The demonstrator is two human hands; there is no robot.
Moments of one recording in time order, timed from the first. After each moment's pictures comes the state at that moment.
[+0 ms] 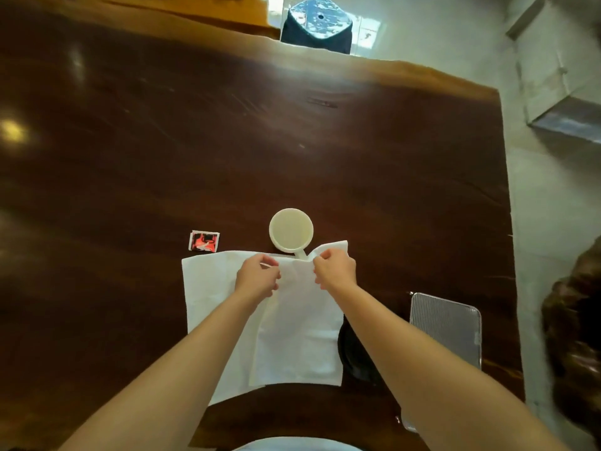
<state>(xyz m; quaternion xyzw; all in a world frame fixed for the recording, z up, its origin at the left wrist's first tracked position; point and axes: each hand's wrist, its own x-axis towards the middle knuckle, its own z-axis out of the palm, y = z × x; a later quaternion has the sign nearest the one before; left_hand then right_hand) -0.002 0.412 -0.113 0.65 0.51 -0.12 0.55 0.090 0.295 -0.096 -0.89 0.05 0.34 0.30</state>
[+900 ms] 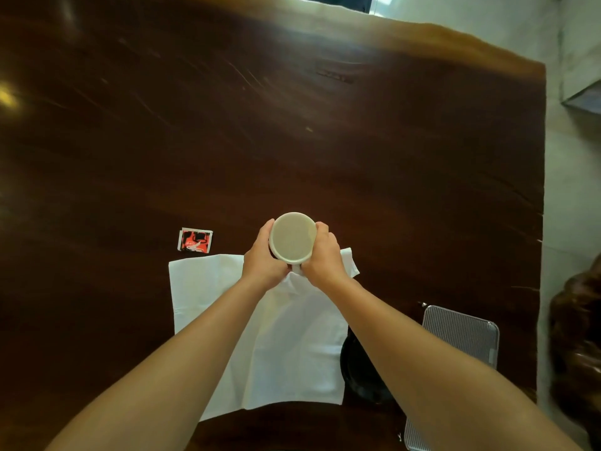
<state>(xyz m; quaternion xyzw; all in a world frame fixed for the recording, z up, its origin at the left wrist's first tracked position) 0.044 0.428 -0.144 0.69 0.46 -0.11 0.56 0.128 0.330 -0.157 -0.90 -0.13 0.34 0.25</state>
